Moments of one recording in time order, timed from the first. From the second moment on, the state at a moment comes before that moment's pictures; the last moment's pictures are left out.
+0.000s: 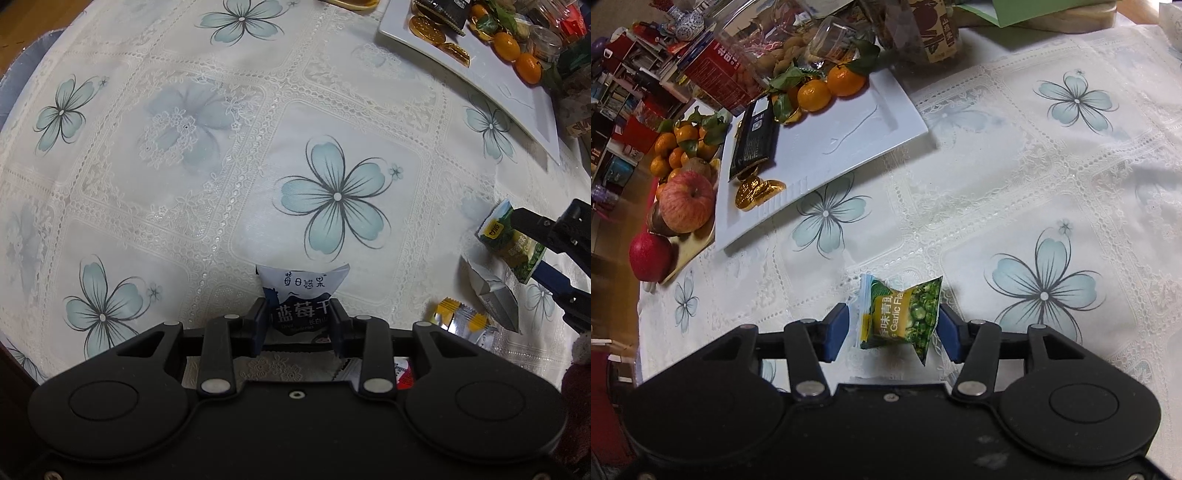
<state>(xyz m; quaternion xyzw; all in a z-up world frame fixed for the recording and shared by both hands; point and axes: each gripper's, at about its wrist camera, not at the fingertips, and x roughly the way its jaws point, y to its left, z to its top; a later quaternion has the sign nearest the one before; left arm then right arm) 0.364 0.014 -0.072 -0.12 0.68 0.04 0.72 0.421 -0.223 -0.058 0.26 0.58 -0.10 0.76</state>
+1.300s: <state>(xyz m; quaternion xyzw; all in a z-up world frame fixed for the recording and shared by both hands) 0.334 0.029 -0.034 -0.12 0.66 0.00 0.74 0.357 -0.286 -0.010 0.28 0.58 -0.10 0.75</state>
